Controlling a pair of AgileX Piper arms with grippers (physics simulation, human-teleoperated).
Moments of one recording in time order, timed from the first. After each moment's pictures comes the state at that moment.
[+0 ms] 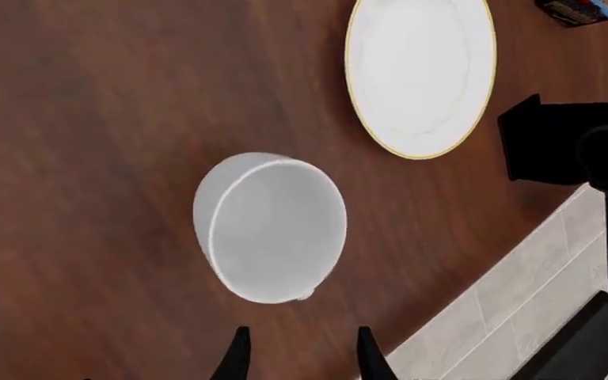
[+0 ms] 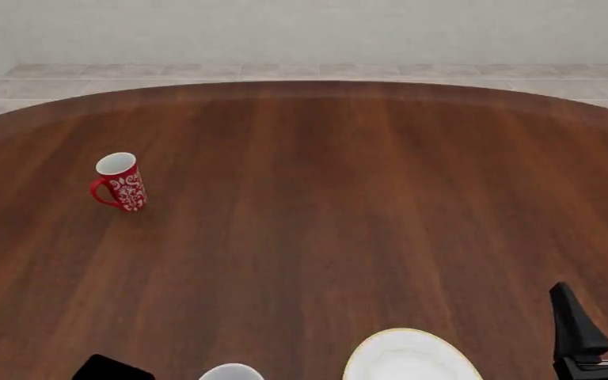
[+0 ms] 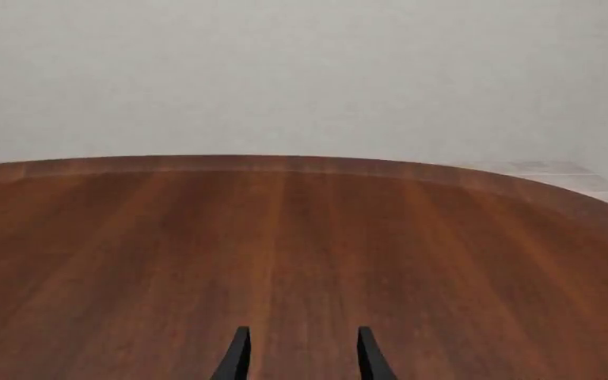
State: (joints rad) left arm -1.32 0.82 -0.51 0.80 -0.98; right arm 0.00 0.01 -0.01 0.00 0.00
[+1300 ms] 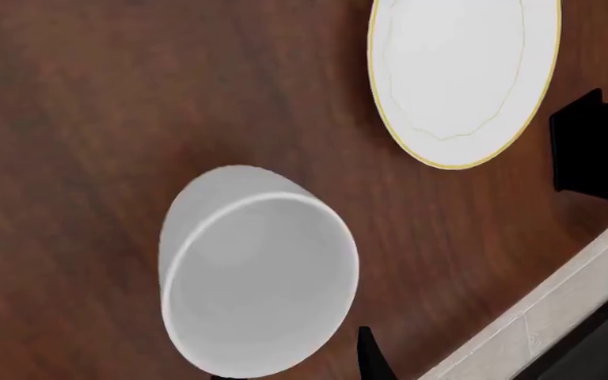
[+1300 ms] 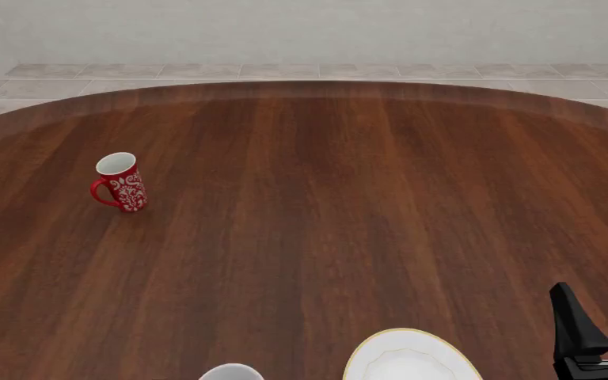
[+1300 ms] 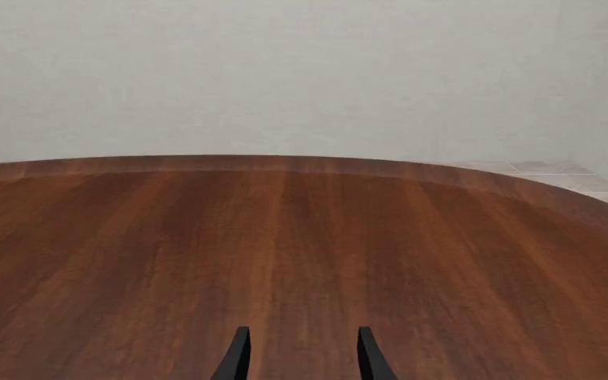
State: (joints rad) left arm -1.39 1.08 -0.44 0.56 -1.05; right arm 0.00 0.01 -0.01 0.00 0.00
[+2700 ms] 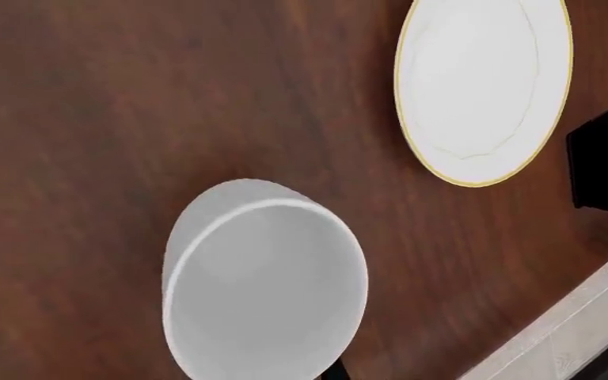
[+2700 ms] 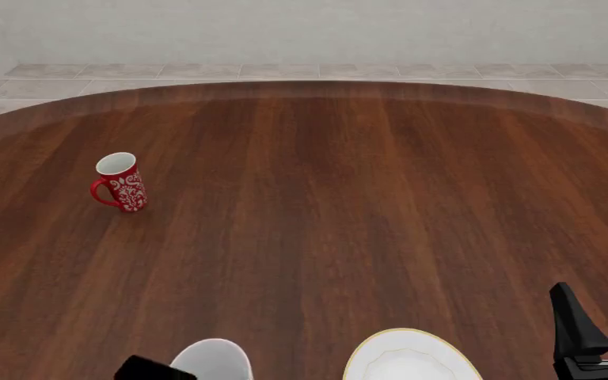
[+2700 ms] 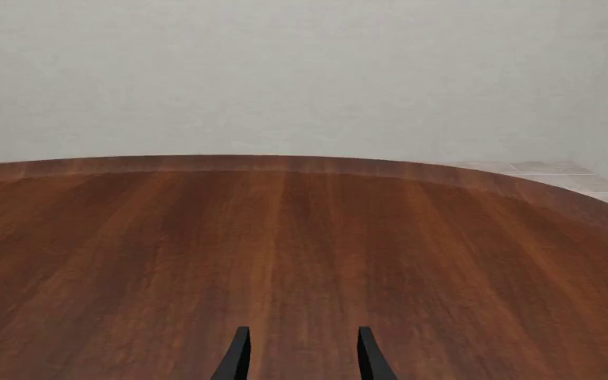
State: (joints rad) left arm -1.25 1.00 -0.43 0.63 -0.90; right arm 0.00 0.01 -0.01 0.00 0.00
